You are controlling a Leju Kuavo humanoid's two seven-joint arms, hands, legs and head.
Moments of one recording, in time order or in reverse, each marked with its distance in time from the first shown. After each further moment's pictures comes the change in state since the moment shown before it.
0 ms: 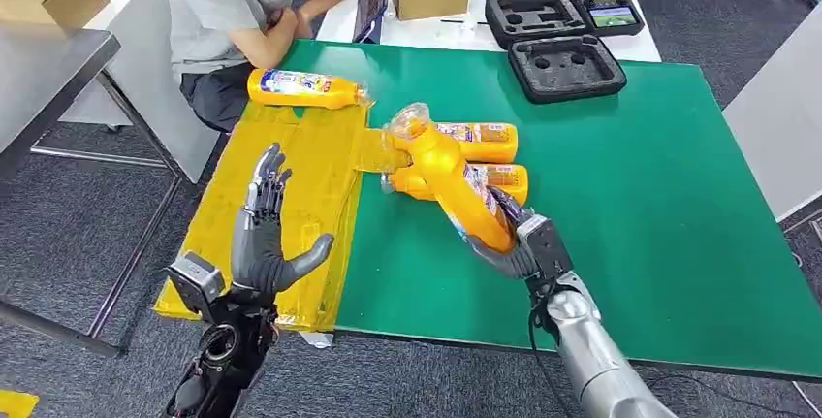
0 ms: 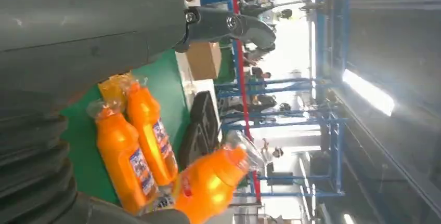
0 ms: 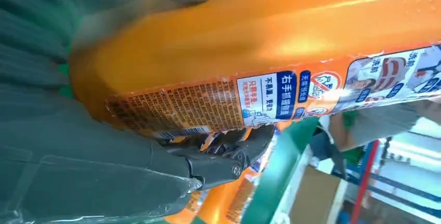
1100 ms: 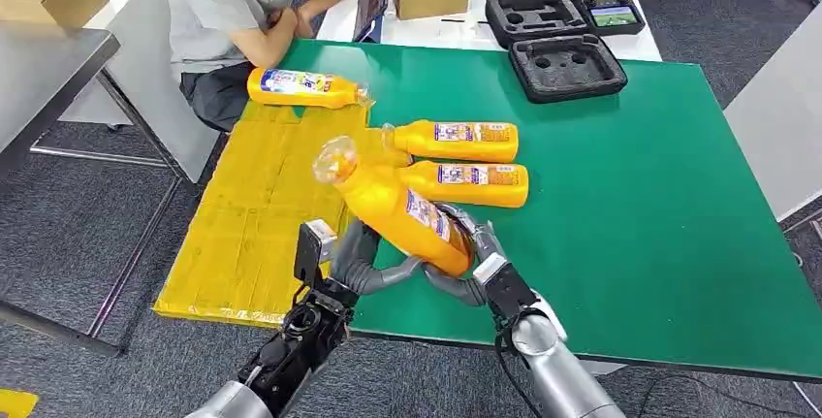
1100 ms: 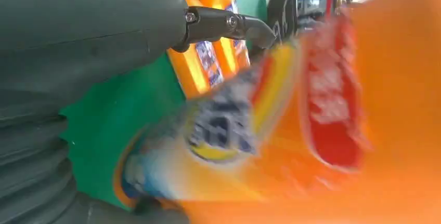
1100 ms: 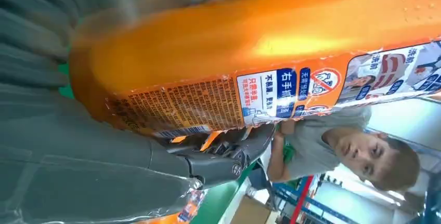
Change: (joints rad) left arm -0.261 -0.161 -0.101 0.648 0.080 -0.207 0.000; right arm 0.127 0.001 0.254 -0.270 -0.041 -0.119 0.000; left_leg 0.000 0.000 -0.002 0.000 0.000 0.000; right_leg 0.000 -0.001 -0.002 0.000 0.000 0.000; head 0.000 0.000
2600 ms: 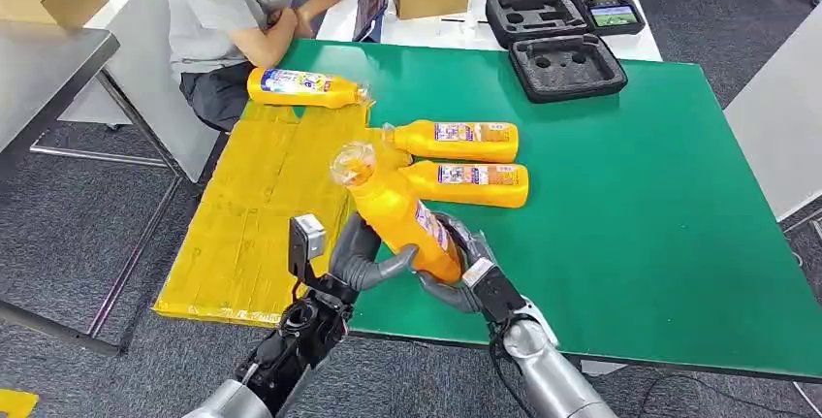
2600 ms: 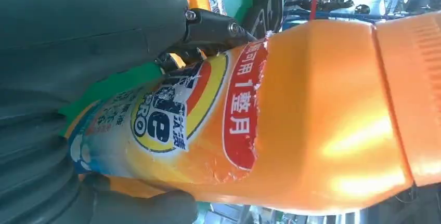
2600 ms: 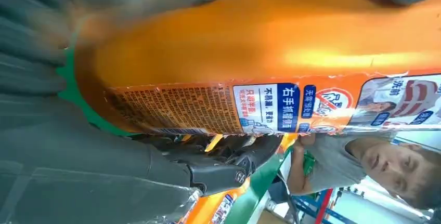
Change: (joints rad) left arm 0.009 0.000 -0.001 -0.048 0.047 -0.072 0.000; right arm -0.019 0.026 0.020 0.119 0.021 -0.008 -0.003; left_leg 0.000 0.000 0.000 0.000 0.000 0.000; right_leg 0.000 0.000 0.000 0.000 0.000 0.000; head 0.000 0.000
